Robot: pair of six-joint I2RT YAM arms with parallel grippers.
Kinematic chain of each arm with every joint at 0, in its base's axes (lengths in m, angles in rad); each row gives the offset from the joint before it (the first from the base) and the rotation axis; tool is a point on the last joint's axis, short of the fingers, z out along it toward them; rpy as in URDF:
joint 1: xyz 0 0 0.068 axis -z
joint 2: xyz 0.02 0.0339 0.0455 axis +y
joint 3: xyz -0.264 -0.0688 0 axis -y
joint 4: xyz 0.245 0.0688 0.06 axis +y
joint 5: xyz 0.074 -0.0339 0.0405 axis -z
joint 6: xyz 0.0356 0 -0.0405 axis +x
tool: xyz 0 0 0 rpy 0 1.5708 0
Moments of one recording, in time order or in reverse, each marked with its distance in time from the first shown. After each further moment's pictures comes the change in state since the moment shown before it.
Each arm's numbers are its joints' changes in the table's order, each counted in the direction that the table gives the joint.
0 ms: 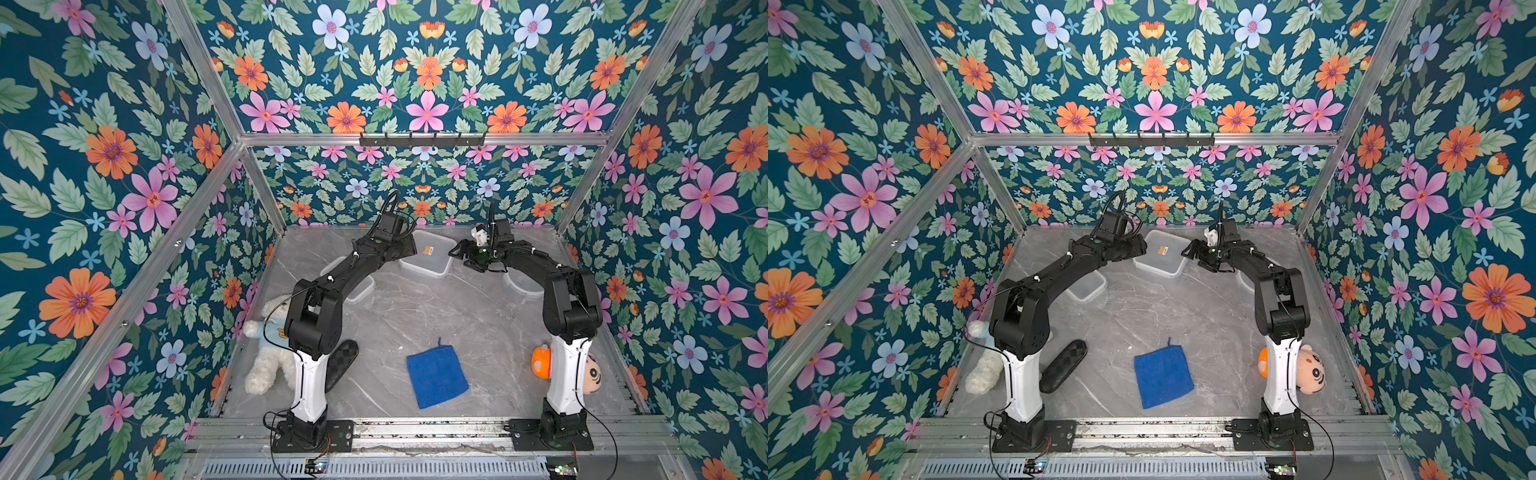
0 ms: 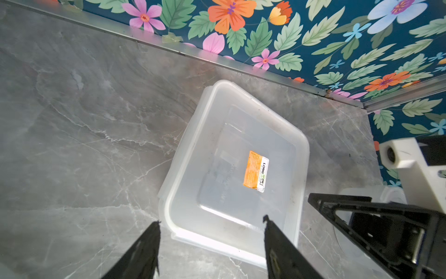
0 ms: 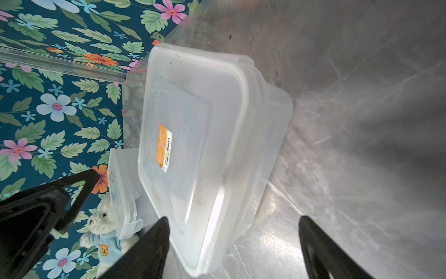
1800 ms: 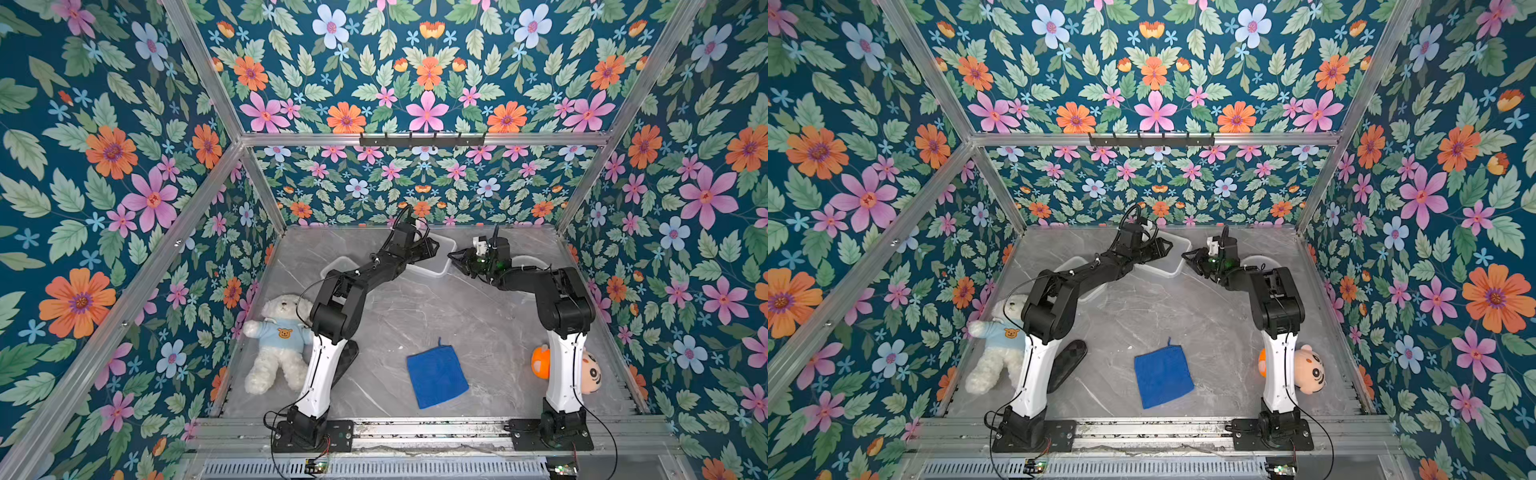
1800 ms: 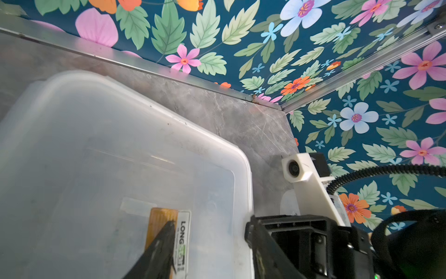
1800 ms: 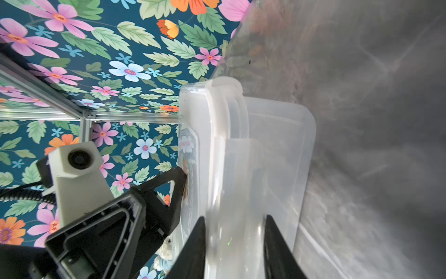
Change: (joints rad) left arm 0.037 0.263 -0.009 -0.506 0.235 -0.099; right arm 0.004 0.069 -0.264 -0.695 -0.084 0.441
